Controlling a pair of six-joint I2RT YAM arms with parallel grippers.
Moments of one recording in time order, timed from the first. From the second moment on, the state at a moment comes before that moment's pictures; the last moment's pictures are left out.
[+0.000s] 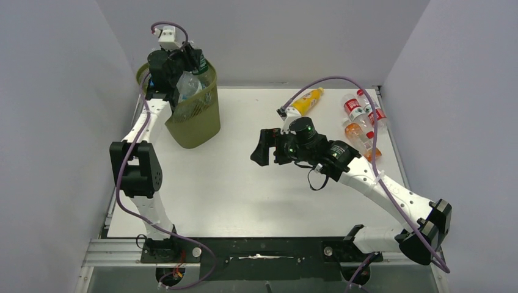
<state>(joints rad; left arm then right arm) -0.06 1.90 1.70 0.33 0.19 -0.22 0.81 1.27 1.23 -0.53 -0.07 0.56</state>
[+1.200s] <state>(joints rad) -0.04 1.74 2.17 -0.28 0.31 -0.35 0.40 1.23 1.27 -0.73 -0.04 0.49</state>
